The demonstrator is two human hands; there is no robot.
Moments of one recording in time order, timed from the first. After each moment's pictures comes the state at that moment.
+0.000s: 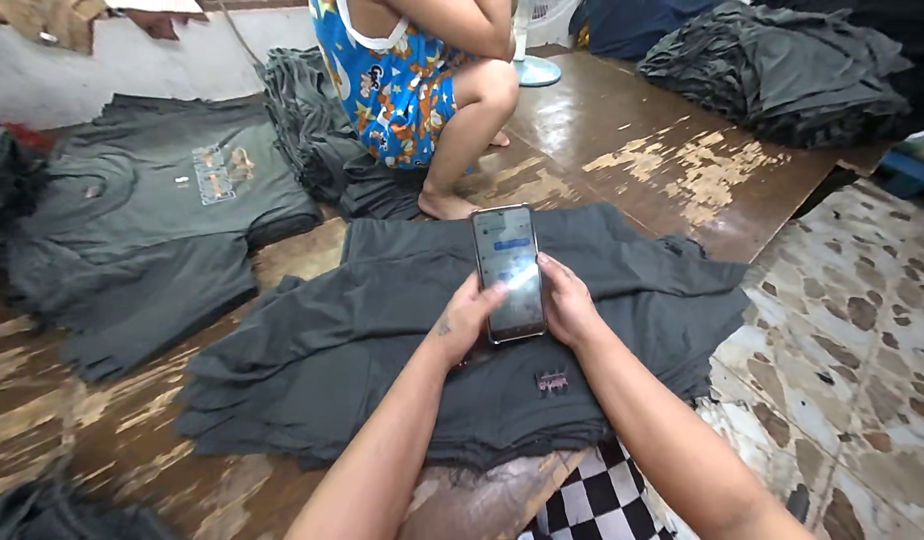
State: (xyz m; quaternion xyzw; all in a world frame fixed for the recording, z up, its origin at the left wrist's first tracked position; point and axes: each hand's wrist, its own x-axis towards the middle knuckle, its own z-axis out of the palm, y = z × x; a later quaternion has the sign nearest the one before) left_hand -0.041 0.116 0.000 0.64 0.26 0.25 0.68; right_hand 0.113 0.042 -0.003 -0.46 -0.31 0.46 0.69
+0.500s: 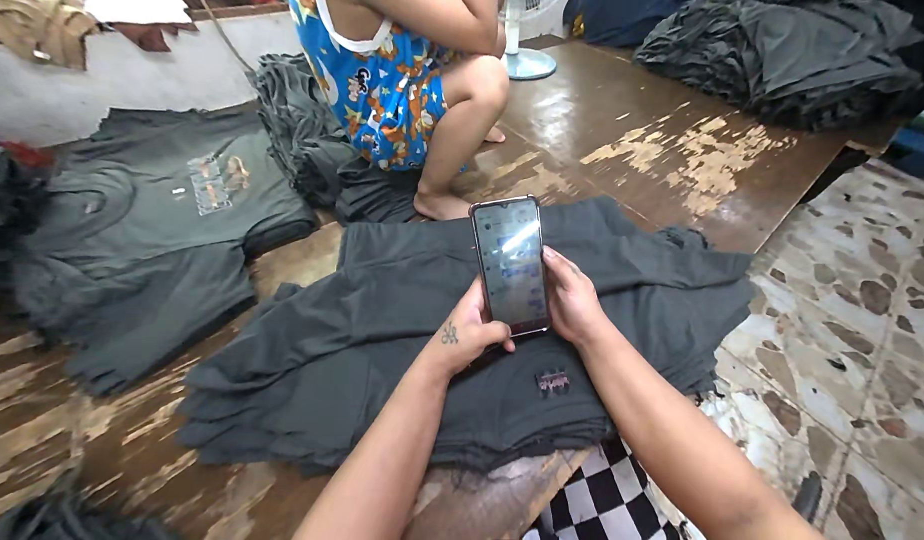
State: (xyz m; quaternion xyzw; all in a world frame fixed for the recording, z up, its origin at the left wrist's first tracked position) left_hand -0.039 0.112 0.008 0.62 0.20 0.22 0.73; right_hand 0.118 0.040 -0.005 -0.43 -0.32 0.45 0.71
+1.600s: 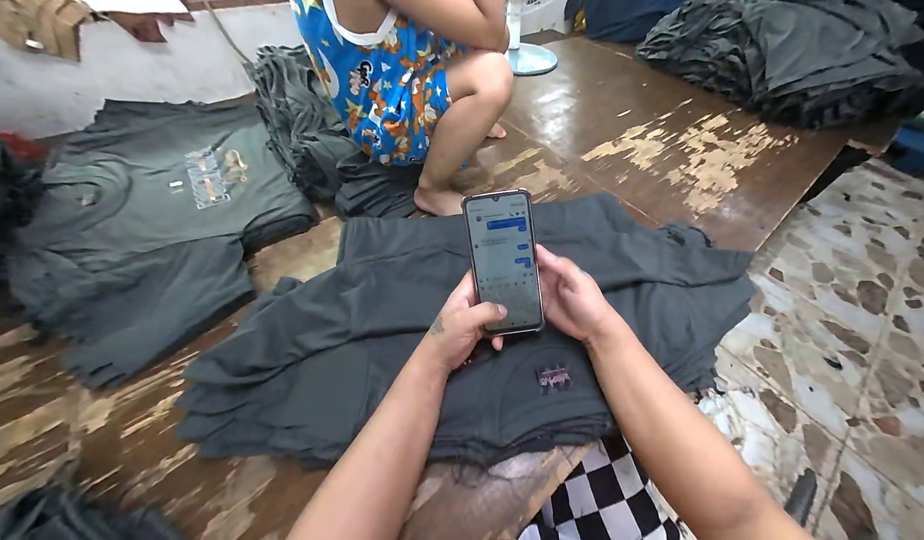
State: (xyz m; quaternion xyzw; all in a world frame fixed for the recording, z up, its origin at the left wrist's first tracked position) left_hand -0.043 0.119 -0.005 0.56 0.18 0.25 0.77; right_hand 0.133 0.037 -0.008 -0.35 -0.42 0.56 0.63
